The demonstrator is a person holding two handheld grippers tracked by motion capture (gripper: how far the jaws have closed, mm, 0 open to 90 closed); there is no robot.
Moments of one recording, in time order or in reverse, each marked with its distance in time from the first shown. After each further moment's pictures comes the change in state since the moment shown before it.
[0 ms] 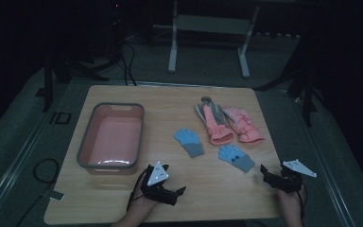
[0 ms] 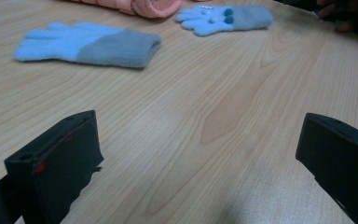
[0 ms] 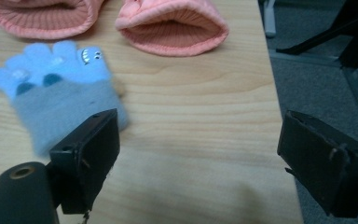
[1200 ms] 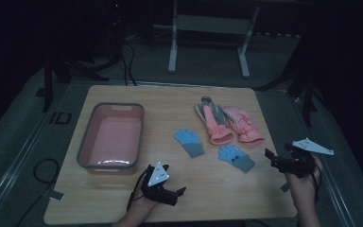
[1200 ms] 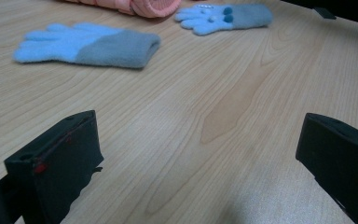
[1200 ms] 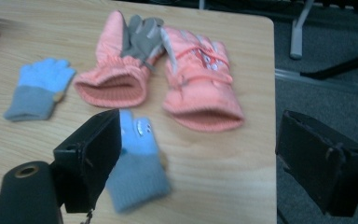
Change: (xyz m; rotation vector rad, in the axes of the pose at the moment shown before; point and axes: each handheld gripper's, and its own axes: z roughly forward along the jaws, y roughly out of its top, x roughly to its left) left arm -0.001 0.000 0.000 0.002 0.004 0.011; right arm 0.007 0.092 -0.041 -0.009 0.111 -0.052
